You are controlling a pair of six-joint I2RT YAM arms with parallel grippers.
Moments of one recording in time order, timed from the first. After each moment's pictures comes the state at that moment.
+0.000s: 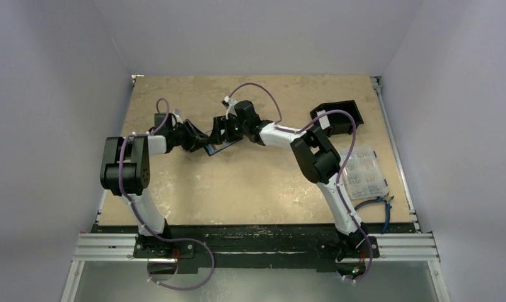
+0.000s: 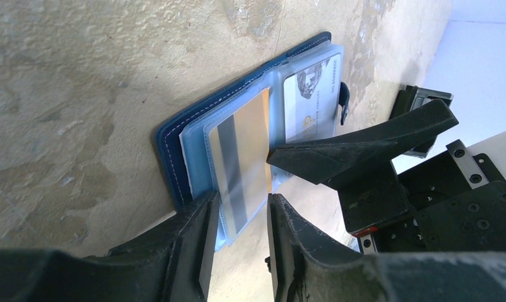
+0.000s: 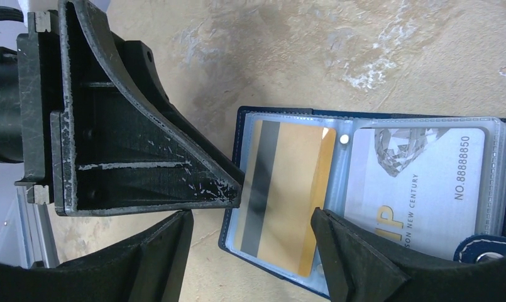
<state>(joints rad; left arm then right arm) 0.04 1.84 0.90 0.13 0.60 -0.78 0.71 2.36 1.72 0.10 -0.44 0.48</state>
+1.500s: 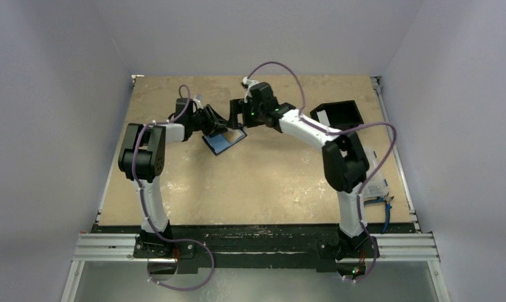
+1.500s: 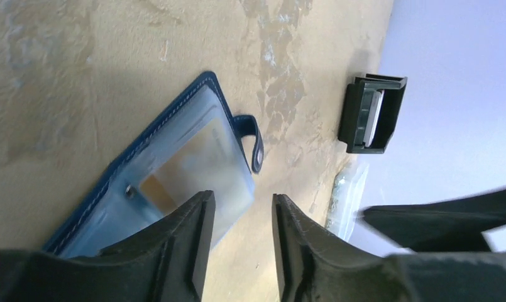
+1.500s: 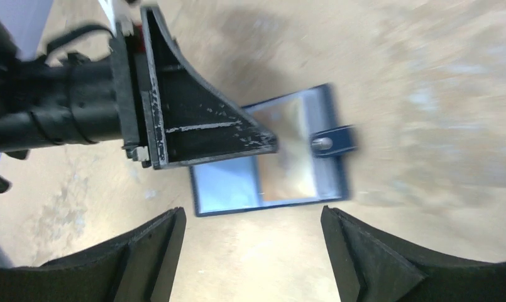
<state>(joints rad) -0.11 2.02 1.13 0.26 0.64 -0.91 0.65 2.10 1.70 -0.25 -0.18 0.42</state>
